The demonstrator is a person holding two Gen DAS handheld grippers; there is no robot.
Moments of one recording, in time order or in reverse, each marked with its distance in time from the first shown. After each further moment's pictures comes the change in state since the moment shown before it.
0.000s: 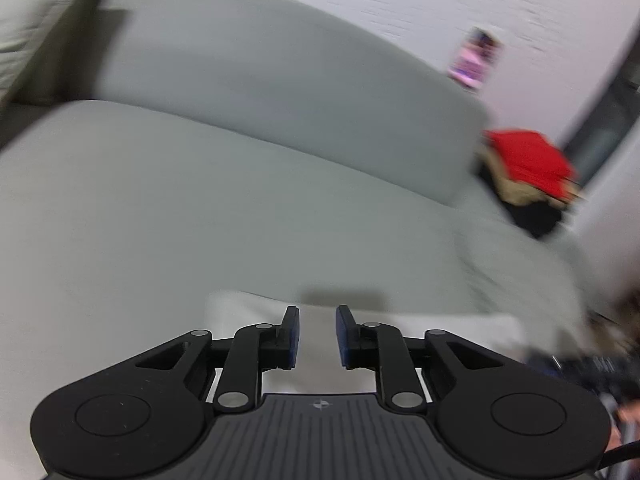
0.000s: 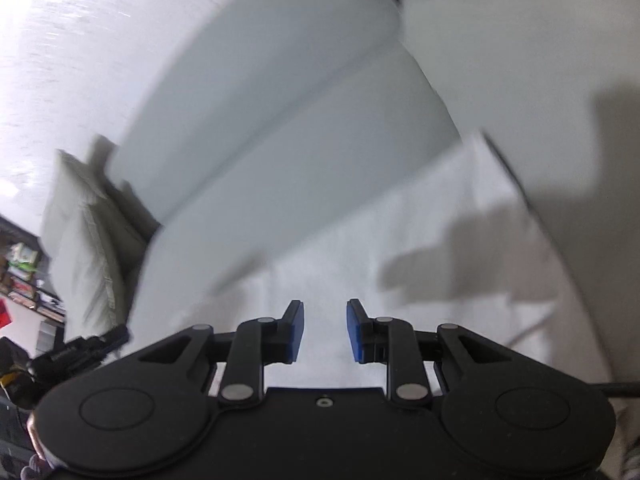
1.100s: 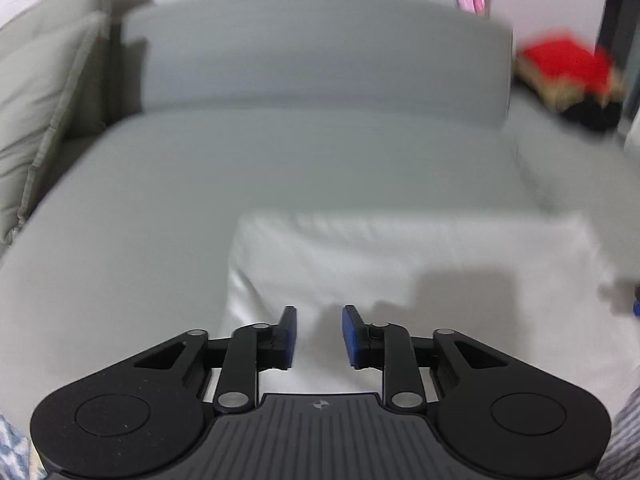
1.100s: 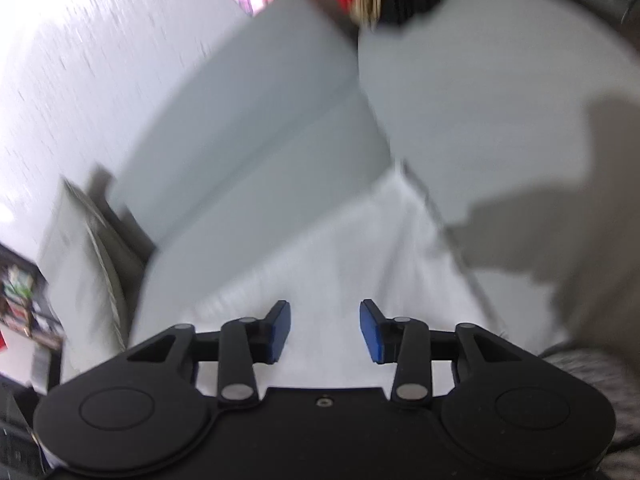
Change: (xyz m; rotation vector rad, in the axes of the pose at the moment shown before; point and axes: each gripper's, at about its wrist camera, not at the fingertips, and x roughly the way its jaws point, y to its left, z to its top) left arm 0.018 -0.053 -0.091 0.229 0.093 0.441; right arm -0.052 -0.009 -0.021 0.057 0.007 -0.100
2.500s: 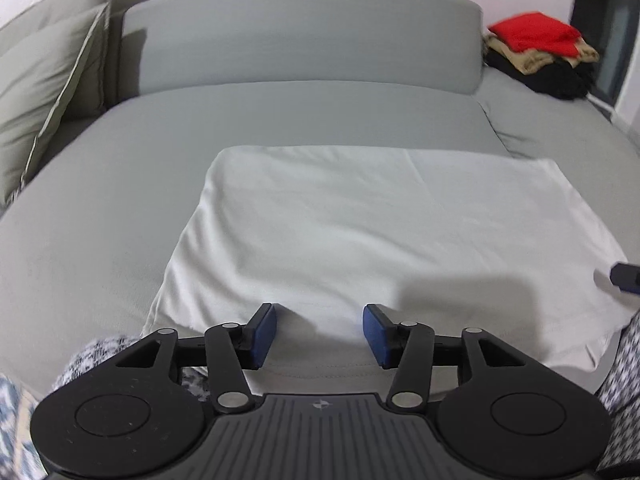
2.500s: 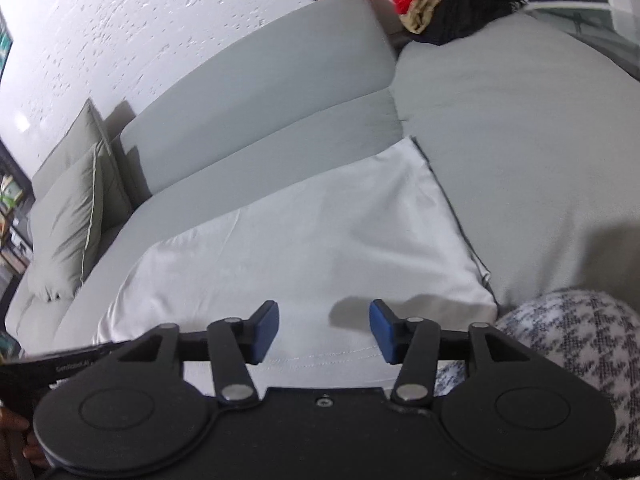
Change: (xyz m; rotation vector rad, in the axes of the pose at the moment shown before) left arm -0.032 -0.027 -0.077 -0.007 -0.094 -0.044; right arm -0.023 -0.002 -0.090 -0.311 -0.150 -0.024
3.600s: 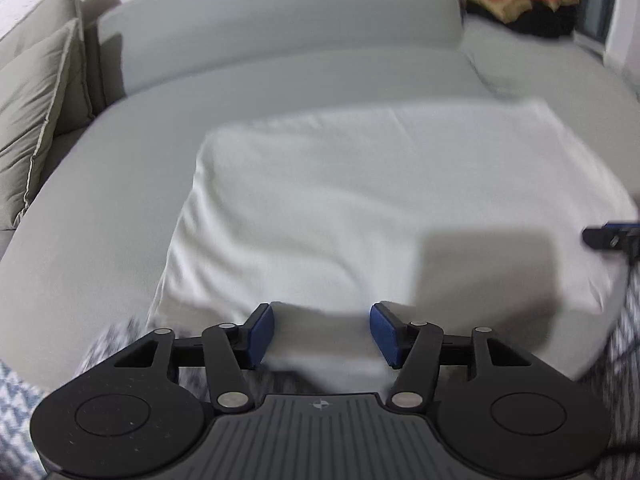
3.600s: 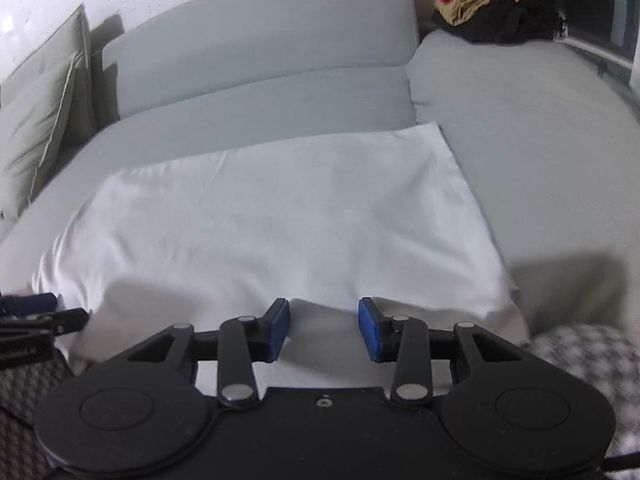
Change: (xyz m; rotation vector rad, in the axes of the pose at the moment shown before) left arm -0.015 -0.011 -0.010 0.135 0.168 0.023; right arm 0.032 0.048 0.002 -0.168 0.167 -0.197
